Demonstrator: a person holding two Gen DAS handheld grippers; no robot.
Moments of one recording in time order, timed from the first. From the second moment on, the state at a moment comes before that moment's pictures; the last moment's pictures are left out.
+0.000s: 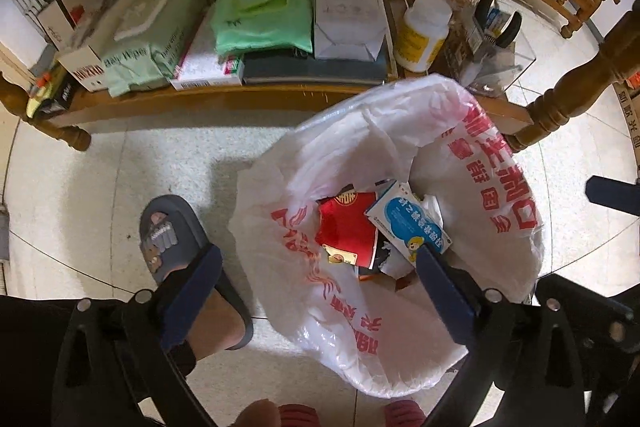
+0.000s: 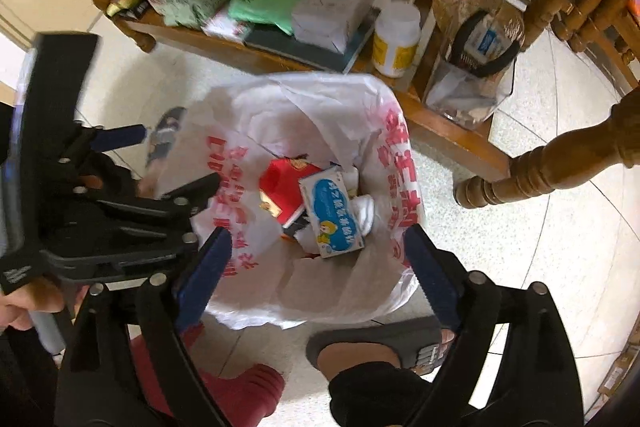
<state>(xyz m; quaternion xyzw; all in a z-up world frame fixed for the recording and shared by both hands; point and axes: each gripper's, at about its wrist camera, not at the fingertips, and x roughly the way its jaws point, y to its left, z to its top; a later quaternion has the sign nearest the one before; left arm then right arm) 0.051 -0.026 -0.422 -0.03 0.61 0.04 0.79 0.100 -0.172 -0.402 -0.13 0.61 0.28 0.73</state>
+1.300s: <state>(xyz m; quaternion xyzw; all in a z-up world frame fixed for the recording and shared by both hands) 0.024 0.003 -0.113 -0.01 0.38 0.09 0.92 0.056 -0.248 -0.088 -0.04 0.39 0.15 0.91</state>
